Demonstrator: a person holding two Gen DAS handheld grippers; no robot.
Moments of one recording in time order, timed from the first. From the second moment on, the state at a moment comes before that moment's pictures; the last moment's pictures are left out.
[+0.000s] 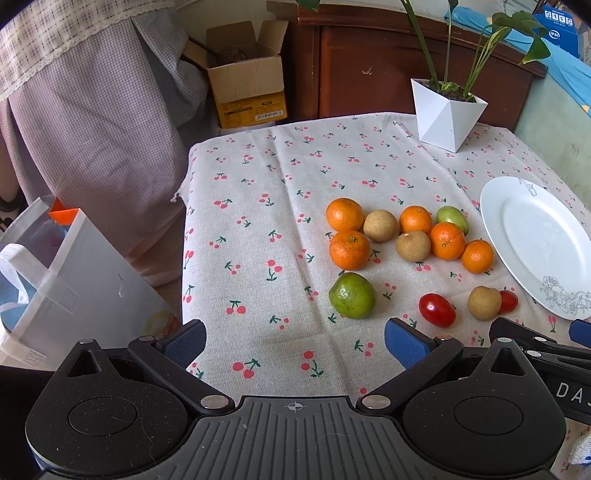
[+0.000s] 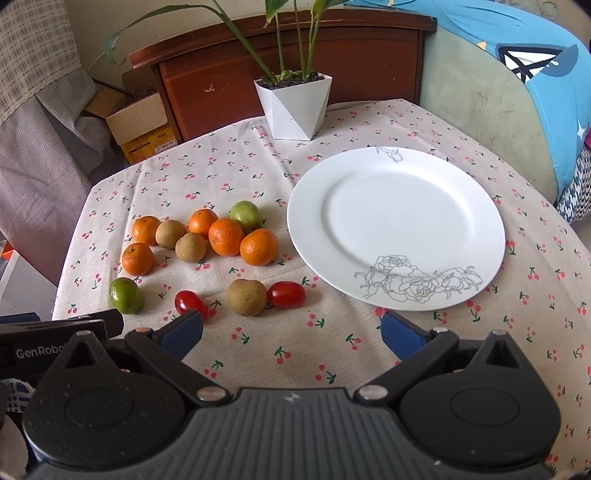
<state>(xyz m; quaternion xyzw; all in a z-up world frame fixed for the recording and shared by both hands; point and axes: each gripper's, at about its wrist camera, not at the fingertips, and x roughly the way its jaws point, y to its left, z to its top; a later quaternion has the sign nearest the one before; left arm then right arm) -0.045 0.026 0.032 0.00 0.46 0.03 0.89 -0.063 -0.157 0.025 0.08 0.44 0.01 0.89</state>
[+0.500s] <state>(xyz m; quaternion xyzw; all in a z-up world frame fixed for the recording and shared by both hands) -0.043 0.027 0.030 0.01 0.47 0.05 0.88 -0.061 -0.151 0.023 0.07 0.45 0.01 0.89</state>
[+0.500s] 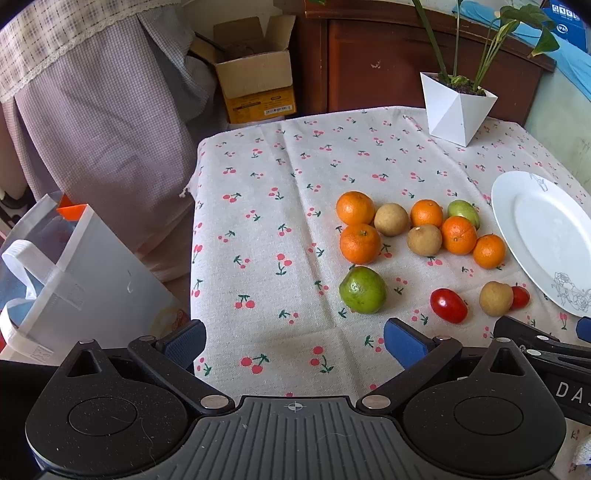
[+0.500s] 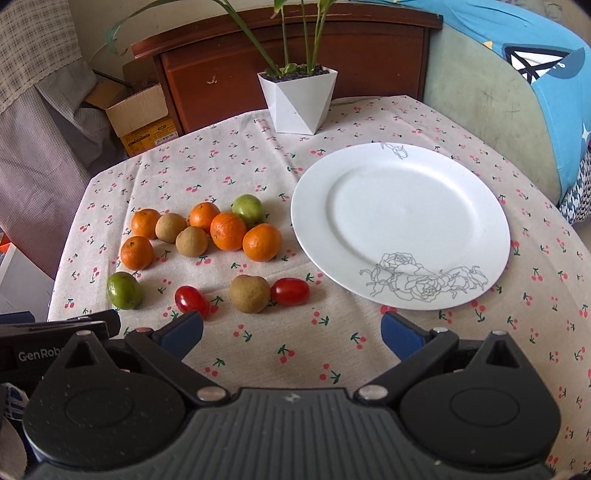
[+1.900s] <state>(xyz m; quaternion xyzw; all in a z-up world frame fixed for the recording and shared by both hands) -0.048 0.047 0.031 -0.02 0.43 0.01 0.90 -0.077 -0.189 0.019 0.16 0.42 0.07 0.89</state>
